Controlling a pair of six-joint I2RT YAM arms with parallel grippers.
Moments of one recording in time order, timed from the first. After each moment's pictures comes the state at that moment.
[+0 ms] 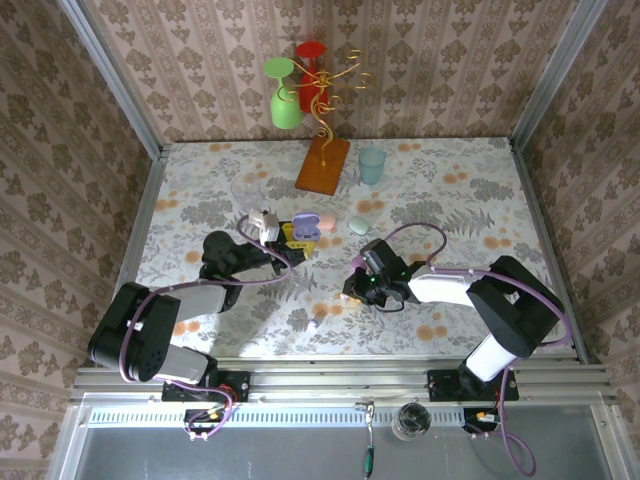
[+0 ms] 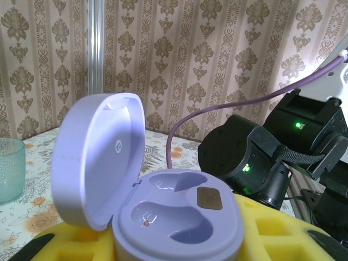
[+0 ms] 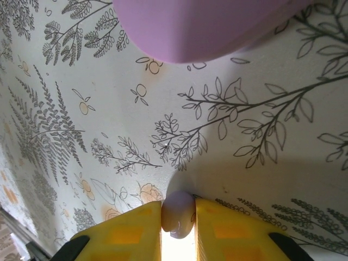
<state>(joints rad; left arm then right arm) -0.44 1.41 0.42 1.19 0.94 -0.27 0.68 1.60 0.68 -0.04 -0.28 1.07</state>
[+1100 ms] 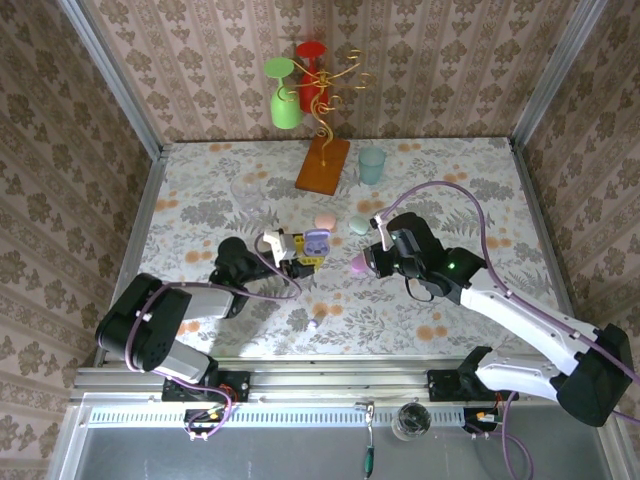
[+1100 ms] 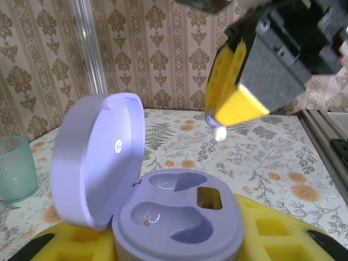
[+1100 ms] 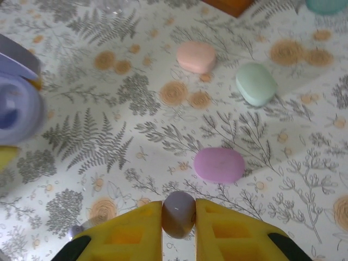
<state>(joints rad) -0.53 1.48 0.37 1.15 0.86 0.05 0.70 1.12 0.92 -0.50 0.07 0.28</state>
